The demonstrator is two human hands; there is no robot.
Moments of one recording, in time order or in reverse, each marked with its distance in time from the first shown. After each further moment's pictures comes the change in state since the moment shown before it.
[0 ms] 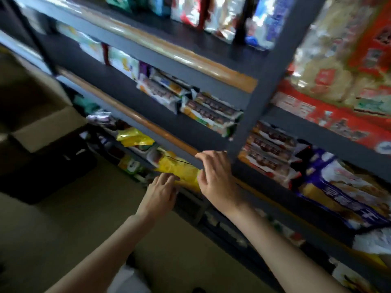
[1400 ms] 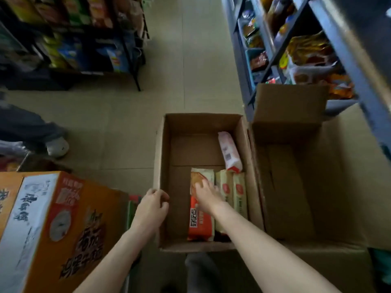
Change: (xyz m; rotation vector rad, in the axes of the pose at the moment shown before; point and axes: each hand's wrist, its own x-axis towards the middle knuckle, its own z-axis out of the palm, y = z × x) left_hand -0.099 -0.883 -0.350 -0.423 0.321 -1.307; right_hand 0.471 -0.587 0.819 -0.190 -1.418 -0.456
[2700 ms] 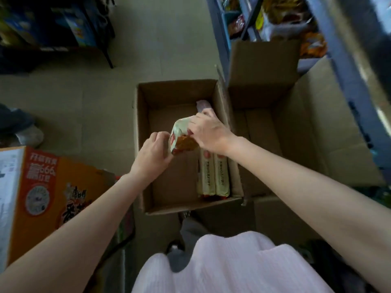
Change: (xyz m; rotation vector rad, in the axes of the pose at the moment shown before) left_hand 0.004 0.056 0.004 0.100 0.032 0.401; right_hand -0.055 0.052 -0.081 -0.324 0.718 -0.460
